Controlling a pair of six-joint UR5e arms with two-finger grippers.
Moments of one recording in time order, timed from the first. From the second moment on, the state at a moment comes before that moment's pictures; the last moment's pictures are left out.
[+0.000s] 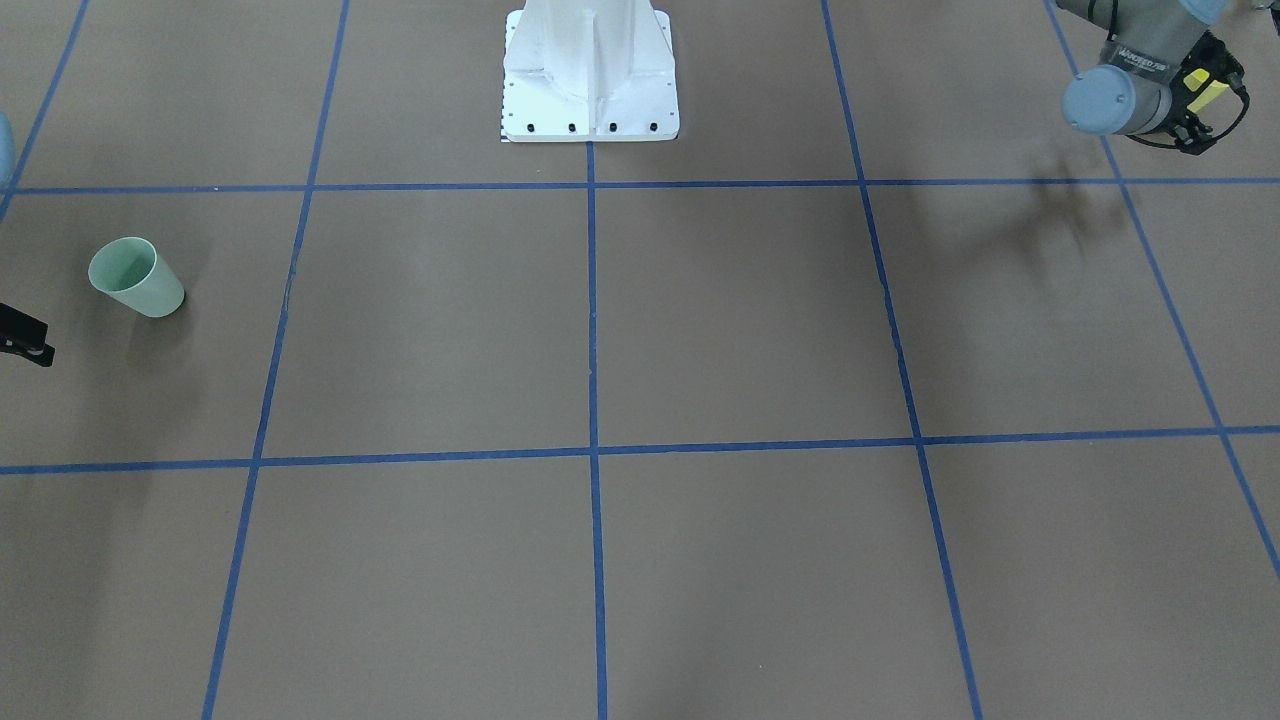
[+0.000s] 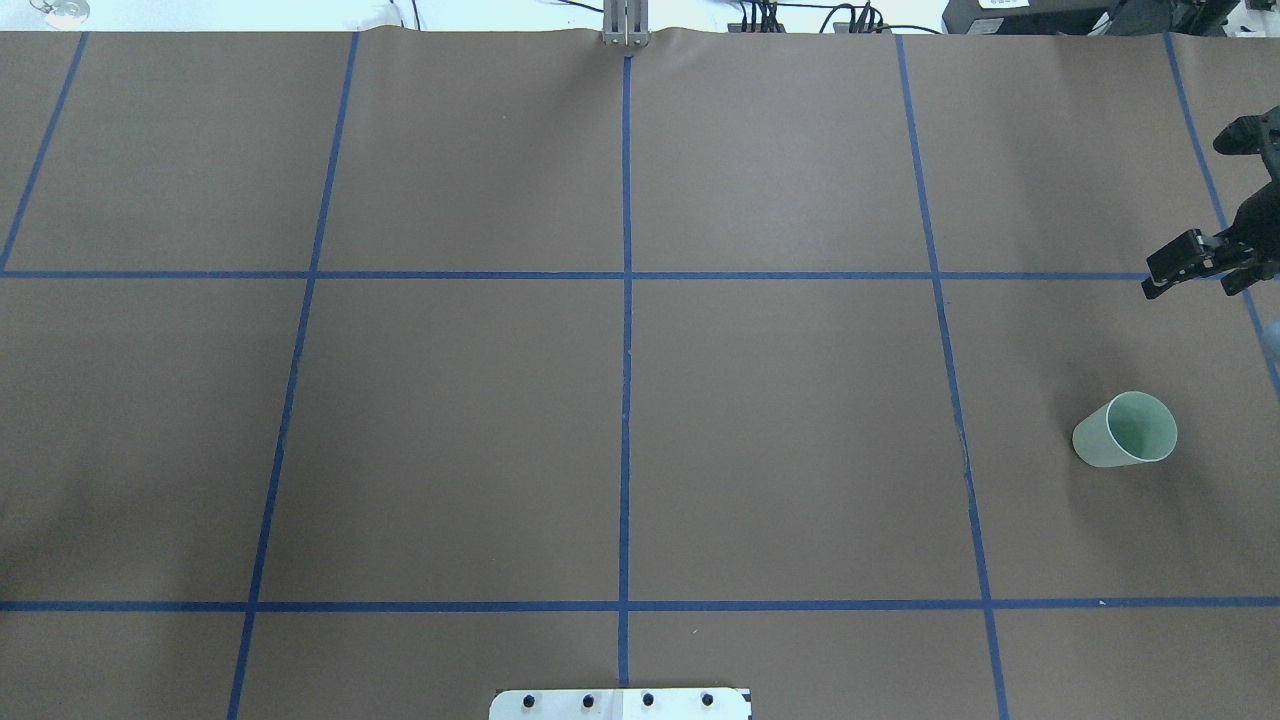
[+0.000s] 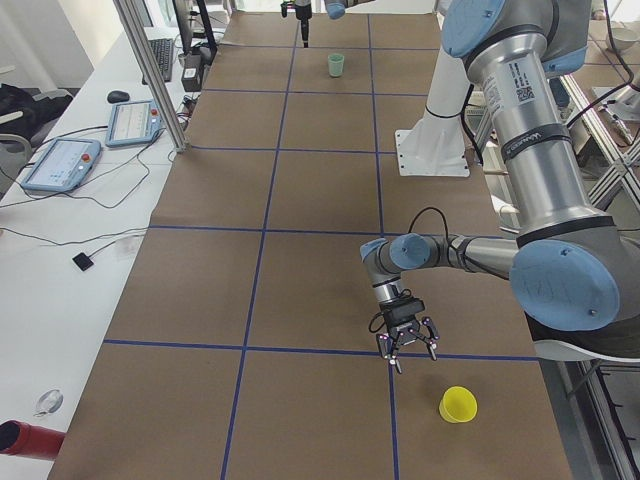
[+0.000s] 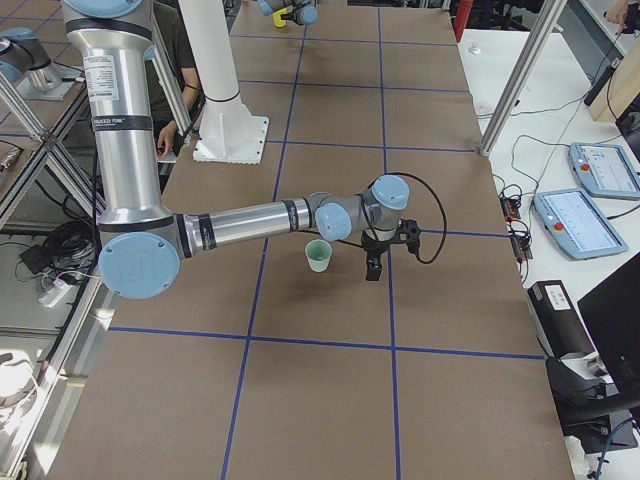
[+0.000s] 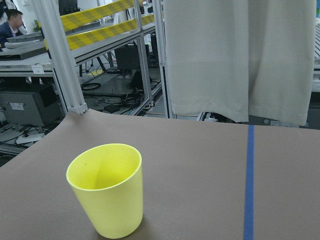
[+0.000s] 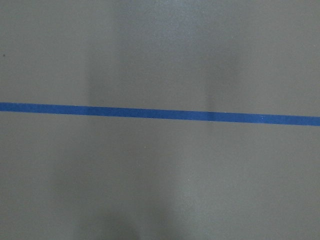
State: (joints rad) left arm -0.41 -1.13 -1.89 -1.23 -1.78 -2.87; right arm 1.19 -1.49 1.66 -1.44 2.30 0.44
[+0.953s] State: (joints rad) left arm -0.29 -1.13 -1.70 -1.34 -1.80 -3.02; right arm 1.19 -1.50 1.68 -1.40 2.29 0.44
